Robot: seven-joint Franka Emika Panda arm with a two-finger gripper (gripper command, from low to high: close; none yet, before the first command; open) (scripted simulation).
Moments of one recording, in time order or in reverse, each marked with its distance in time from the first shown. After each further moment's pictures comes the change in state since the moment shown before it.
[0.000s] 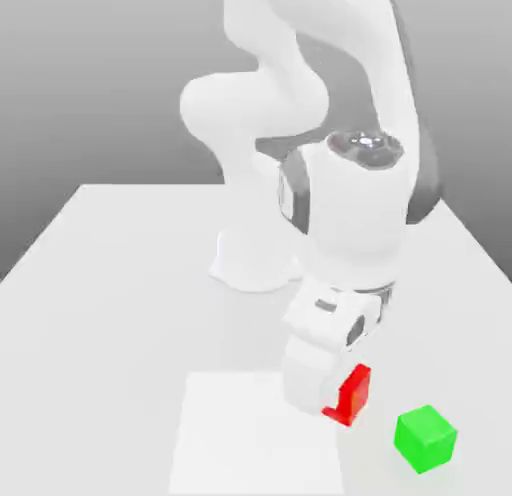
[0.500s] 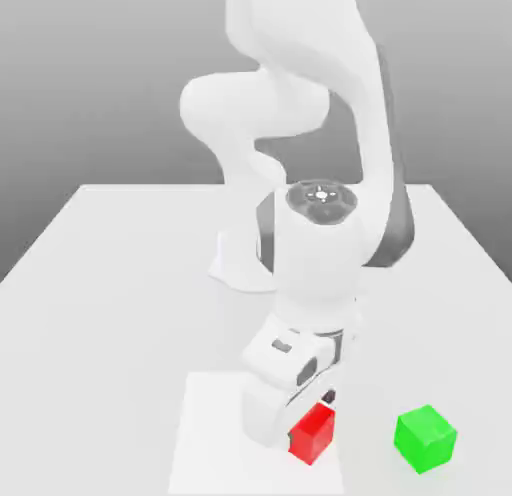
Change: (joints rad) arm -0.133 0.181 -0.089 -0.085 0.088 0.266 -0.057
